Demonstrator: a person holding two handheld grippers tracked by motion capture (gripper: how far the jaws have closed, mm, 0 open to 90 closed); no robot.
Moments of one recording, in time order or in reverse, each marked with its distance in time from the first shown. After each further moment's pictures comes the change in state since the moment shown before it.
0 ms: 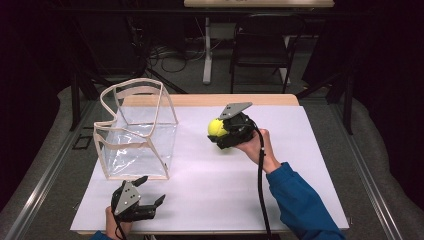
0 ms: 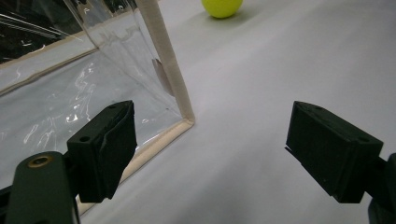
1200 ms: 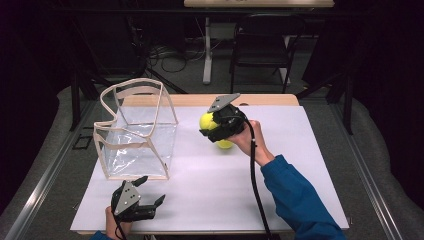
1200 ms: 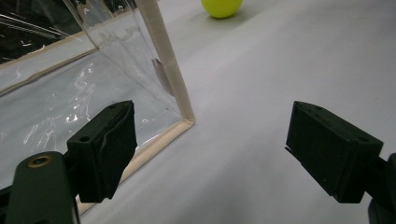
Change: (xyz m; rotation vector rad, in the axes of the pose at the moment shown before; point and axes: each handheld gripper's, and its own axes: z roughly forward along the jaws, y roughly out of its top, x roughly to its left) left arm 0.000 0.000 0.000 -0.001 0.000 0.001; right arm -0.002 0.028 0.014 0.018 0.011 -0.033
